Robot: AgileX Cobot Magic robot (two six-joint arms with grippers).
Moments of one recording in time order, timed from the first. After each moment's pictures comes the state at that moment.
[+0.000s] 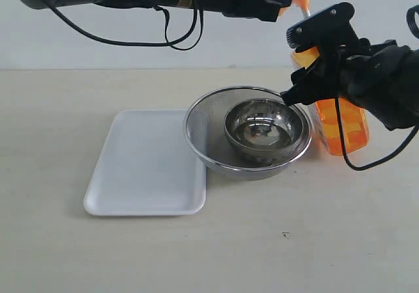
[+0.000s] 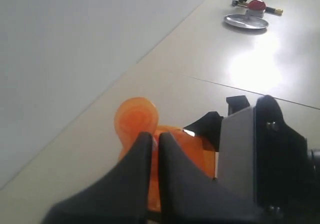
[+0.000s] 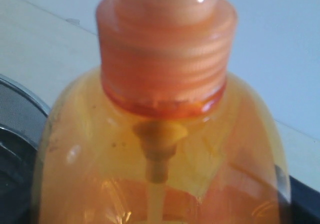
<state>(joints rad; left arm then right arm) -0.51 2.07 -1.76 1.68 -0.64 -1.54 0.42 1.75 -0.92 0.93 -0.45 -1.17</state>
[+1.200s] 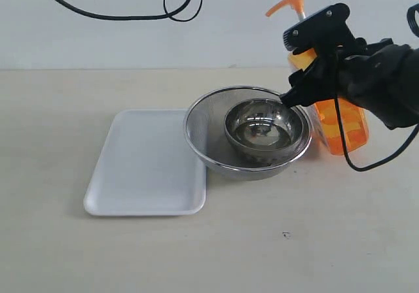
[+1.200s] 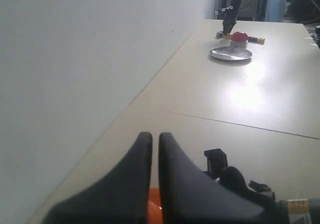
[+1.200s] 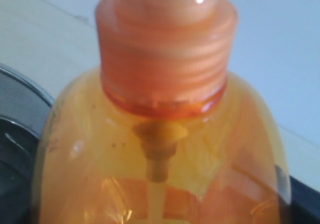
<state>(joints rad) -0.51 2.04 -1.83 1.62 -0.69 -1.48 0.42 1.75 -0.92 0.93 -0.43 -1.20</state>
